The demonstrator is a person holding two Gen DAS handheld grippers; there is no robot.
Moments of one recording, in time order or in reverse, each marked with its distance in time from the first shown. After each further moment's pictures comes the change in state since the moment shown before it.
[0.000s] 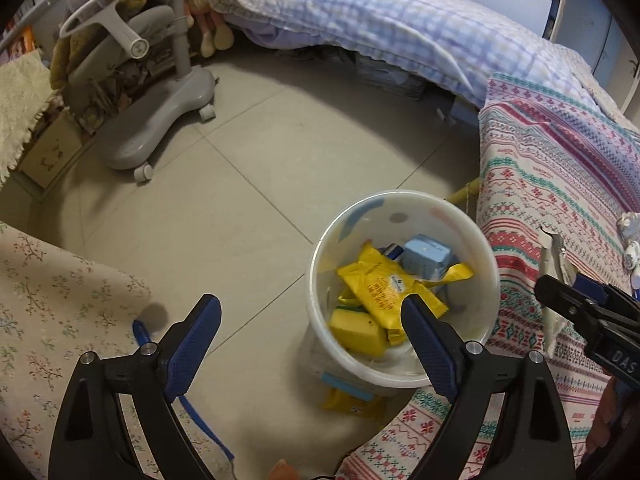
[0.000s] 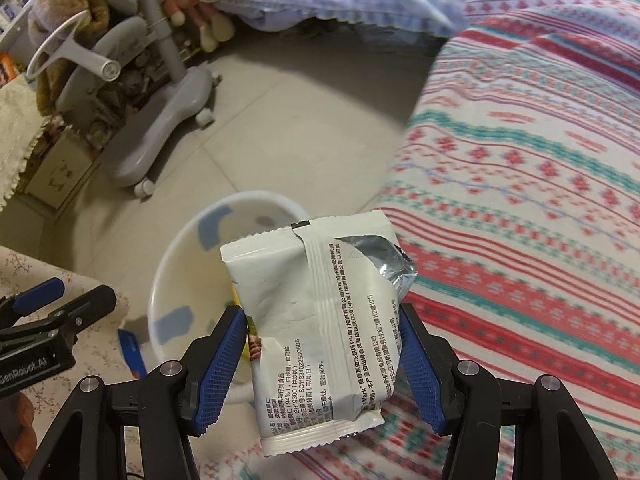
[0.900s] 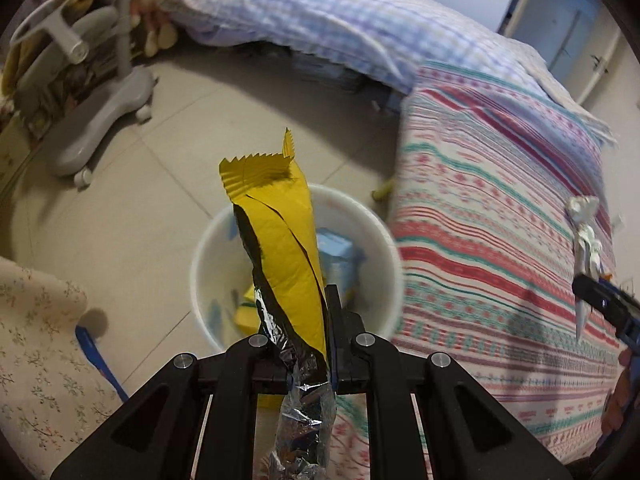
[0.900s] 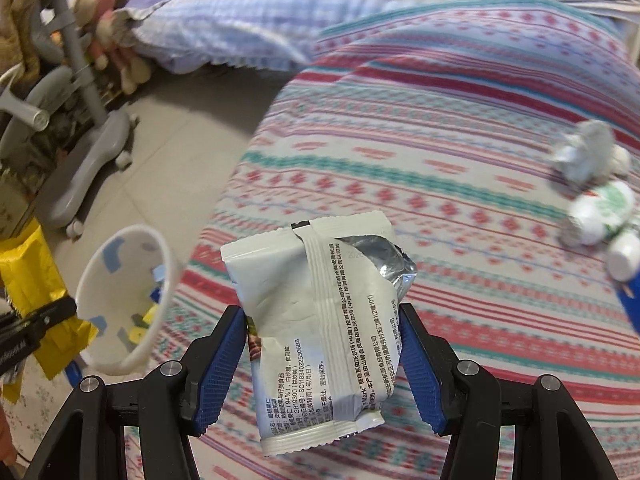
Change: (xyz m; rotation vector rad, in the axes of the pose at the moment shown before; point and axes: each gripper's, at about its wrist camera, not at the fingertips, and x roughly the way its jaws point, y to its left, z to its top) left arm -0.003 -0.060 0.000 0.033 0.018 -0.205; right arm -0.094 -0.090 -0.019 0.096 -0.078 -0.210
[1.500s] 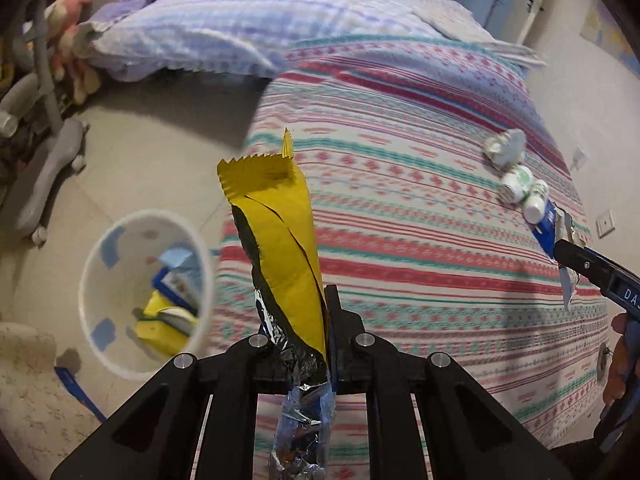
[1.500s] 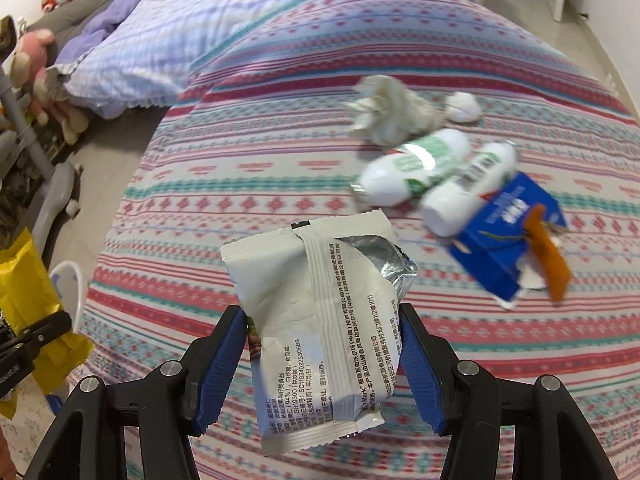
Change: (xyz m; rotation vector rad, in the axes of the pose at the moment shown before) left arm -0.021 -0.151 -0.022 0.224 0.003 -0.080; right arm -0.059 -0.138 -0.027 0.182 -0.030 -0.091
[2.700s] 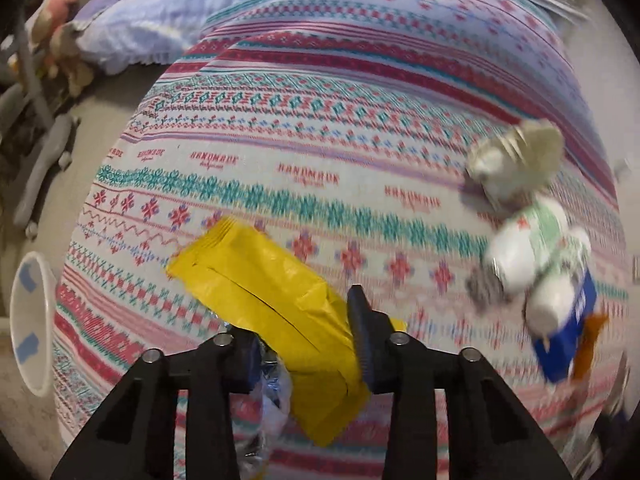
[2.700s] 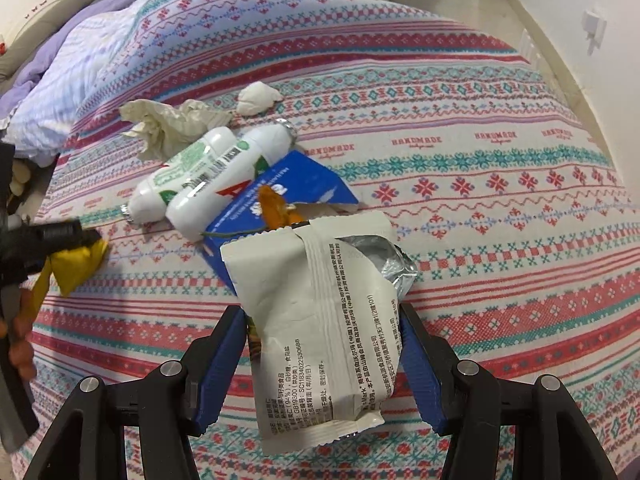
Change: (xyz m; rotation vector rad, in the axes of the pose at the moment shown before) left arm 0.120 -0.198 0.063 -0.027 0.098 0.110; right arm -0.013 -0.167 -0.022 0.167 -0.033 -0.107
